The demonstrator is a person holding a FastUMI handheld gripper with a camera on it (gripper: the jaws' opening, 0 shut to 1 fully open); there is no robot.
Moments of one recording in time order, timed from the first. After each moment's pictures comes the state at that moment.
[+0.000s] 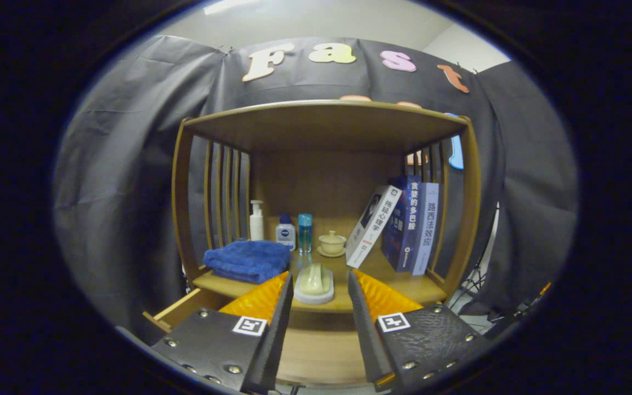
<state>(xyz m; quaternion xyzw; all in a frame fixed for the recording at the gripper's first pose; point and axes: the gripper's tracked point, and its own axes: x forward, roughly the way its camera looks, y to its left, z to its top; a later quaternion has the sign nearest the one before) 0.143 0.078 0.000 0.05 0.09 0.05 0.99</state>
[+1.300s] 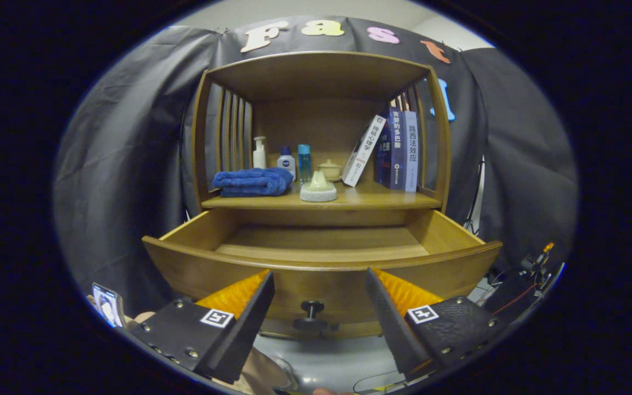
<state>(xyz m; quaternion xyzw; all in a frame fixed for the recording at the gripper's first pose) 0.048 0.098 -0.136 0.06 0.18 0.03 0.98</state>
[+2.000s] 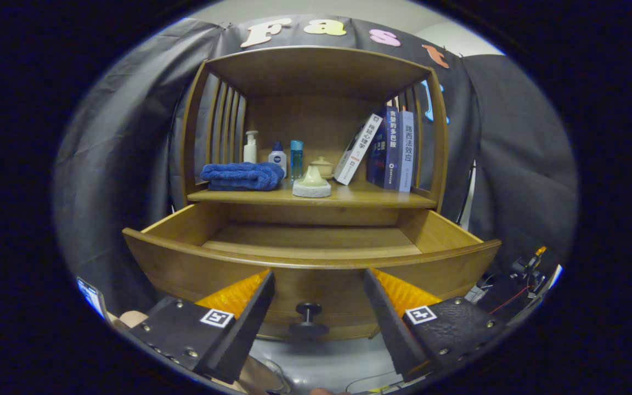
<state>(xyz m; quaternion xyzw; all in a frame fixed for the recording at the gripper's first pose) 0.058 0.099 -0.148 0.04 0.17 0.00 0.98</state>
